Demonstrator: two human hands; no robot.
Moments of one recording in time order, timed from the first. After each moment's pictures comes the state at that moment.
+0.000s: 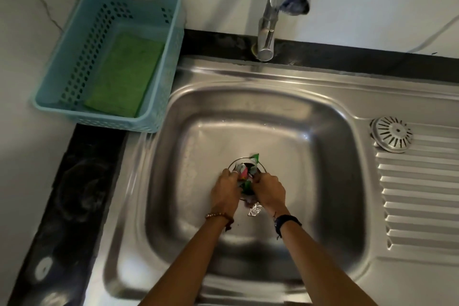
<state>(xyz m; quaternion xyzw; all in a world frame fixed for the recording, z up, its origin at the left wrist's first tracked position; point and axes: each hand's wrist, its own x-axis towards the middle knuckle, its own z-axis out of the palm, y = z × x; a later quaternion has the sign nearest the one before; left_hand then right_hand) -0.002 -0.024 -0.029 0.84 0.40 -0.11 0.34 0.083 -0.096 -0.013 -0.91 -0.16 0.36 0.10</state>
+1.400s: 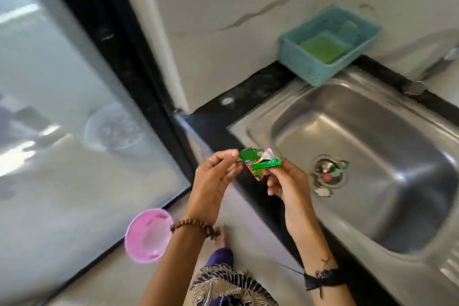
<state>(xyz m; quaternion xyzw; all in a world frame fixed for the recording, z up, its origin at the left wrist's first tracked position) -0.269 -0.178 0.175 0.18 0.46 0.52 0.69 -0.136 -0.191 0.179 -0.60 -0.27 0.57 0.50</state>
